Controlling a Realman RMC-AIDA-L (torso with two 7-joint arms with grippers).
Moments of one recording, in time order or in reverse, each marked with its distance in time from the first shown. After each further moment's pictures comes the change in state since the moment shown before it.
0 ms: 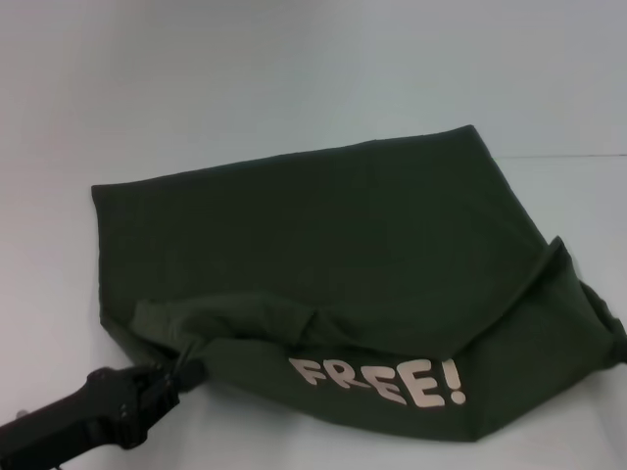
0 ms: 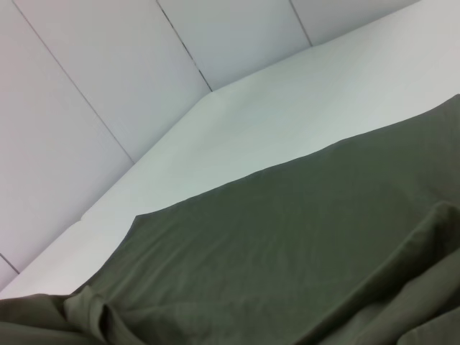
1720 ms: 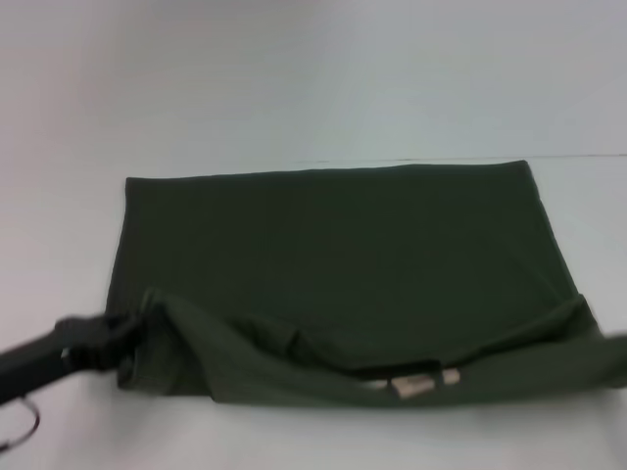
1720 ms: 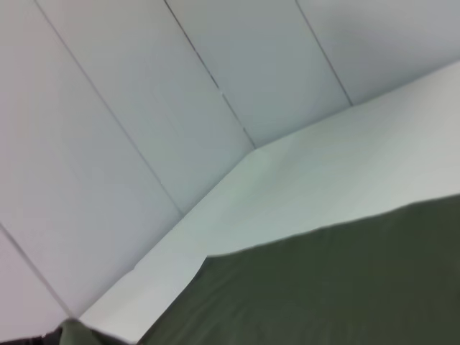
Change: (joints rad) left arm -0.121 0.046 -0.159 0.021 0.143 -0.120 -0.097; right arm -0.010 0.023 0.242 0.009 -0.055 -0.217 -0.092
